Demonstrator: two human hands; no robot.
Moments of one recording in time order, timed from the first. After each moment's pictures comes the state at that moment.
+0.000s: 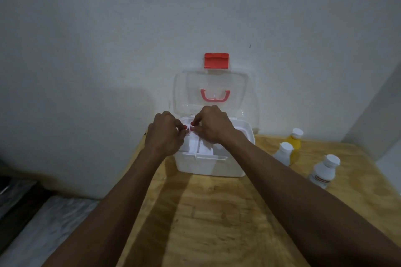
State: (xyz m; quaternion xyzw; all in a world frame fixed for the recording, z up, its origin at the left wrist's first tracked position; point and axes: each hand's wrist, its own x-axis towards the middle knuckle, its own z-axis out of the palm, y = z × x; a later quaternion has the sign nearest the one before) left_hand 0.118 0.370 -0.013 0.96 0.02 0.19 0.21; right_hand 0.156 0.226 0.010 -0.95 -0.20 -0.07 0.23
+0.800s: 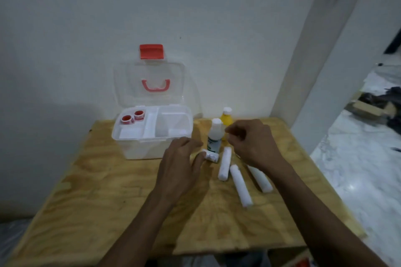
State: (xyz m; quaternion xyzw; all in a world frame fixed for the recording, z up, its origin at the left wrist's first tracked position) left_hand -0.003 0.209 -0.039 0.90 -0.17 0.21 0.34; right_hand -0.003 0.021 0.030 -0.94 -0.02 -0.14 0.30
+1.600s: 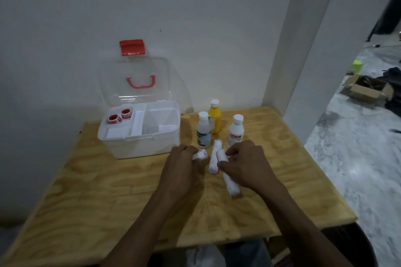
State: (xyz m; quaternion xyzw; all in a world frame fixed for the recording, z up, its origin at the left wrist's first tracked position) left_hand -0.002 0.181 -0.066 0.93 -0.18 0.11 0.30; right_hand -0.034 0.006 -0.023 -0.95 0.07 -0.05 0.30
